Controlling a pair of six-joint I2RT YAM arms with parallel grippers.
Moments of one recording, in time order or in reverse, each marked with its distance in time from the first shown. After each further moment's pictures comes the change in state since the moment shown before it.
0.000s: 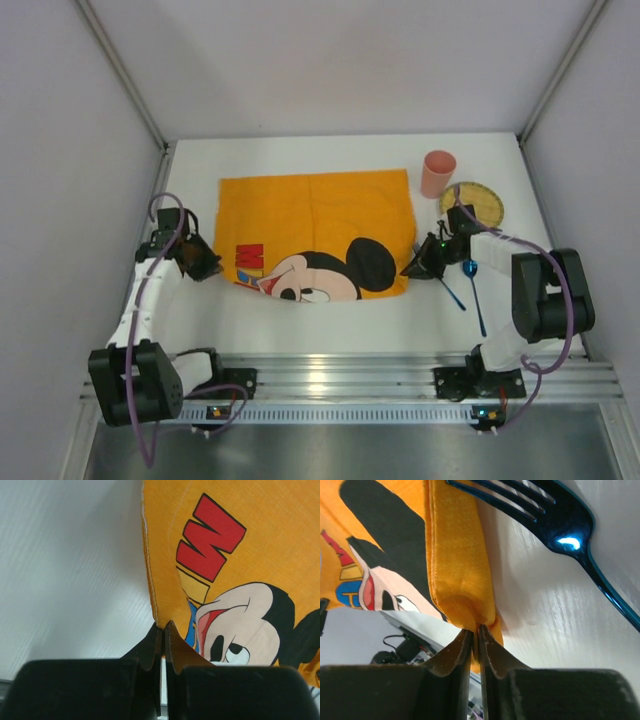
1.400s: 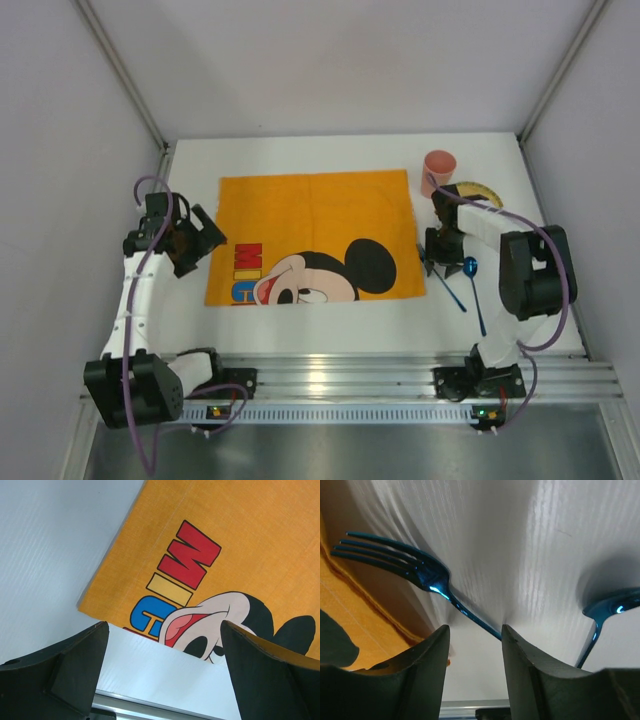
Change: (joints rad) left arm 0.002 -0.015 0.174 -0.111 -0.077 0.011; right arm 0.061 0.146 0.327 -0.474 0.604 -0.418
